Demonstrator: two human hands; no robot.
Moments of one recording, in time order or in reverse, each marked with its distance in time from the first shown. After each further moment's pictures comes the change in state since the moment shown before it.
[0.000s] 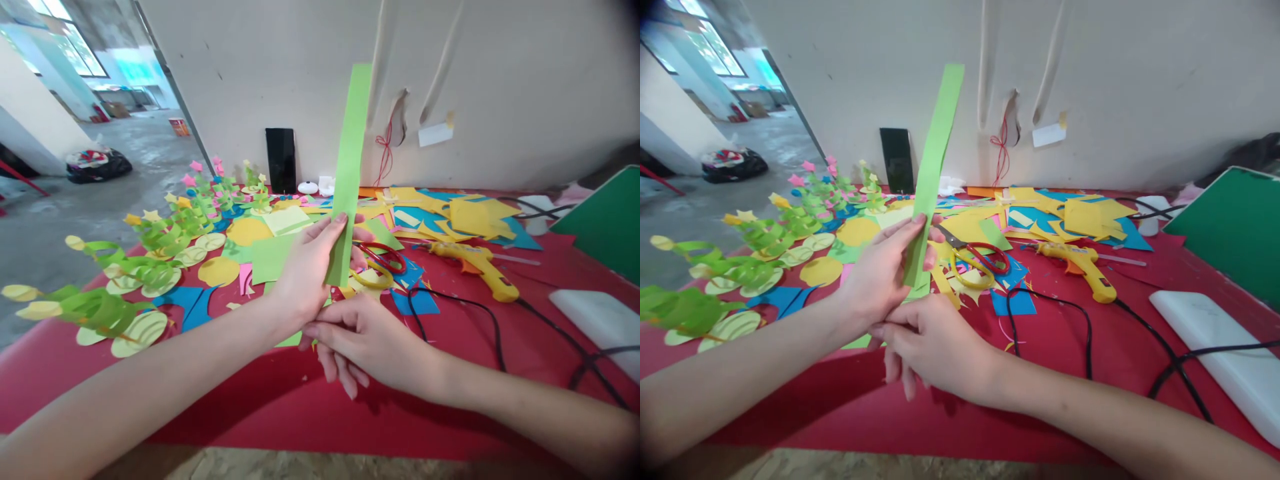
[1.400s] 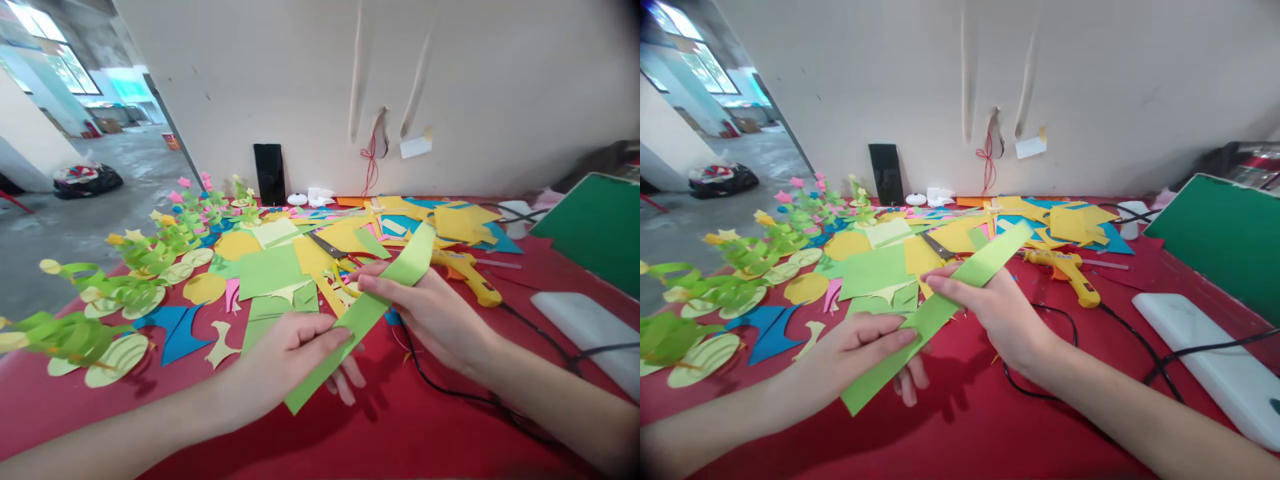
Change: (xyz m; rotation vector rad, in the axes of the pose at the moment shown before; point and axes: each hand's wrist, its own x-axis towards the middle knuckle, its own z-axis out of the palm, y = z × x) left_hand -0.057 0.010 -0.012 0.563 -0.359 -0.455; right_hand -0.027 -0.007 -0.052 0.365 0.485 -0.191
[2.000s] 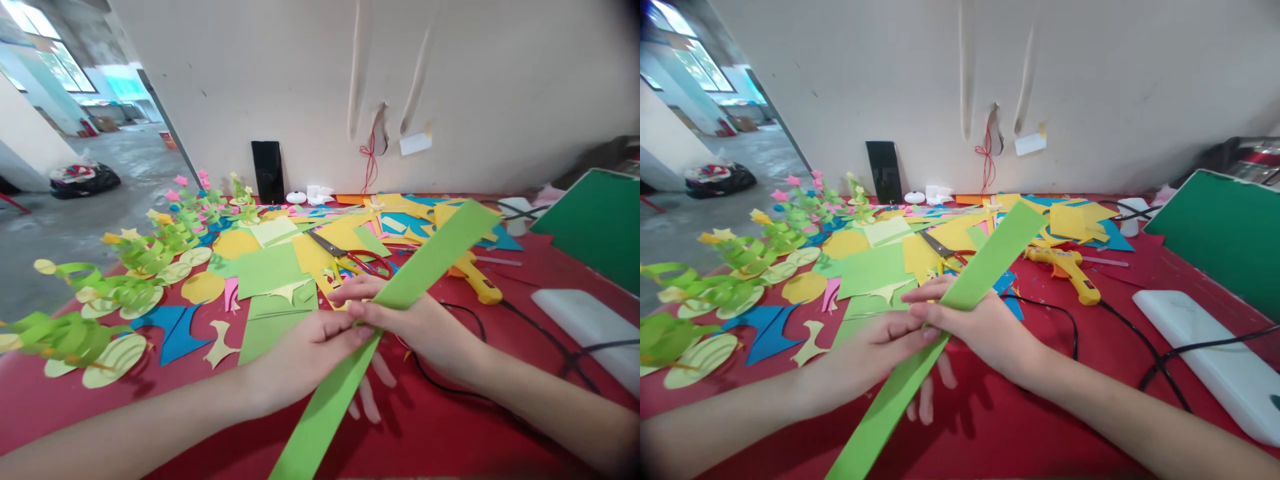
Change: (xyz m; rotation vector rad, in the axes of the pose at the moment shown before) left_hand 0.015 0.003 0.013 -0.109 -0.079 -0.087; right_hand -0.008 0.006 0.004 -0.356 -0.135 -0.051
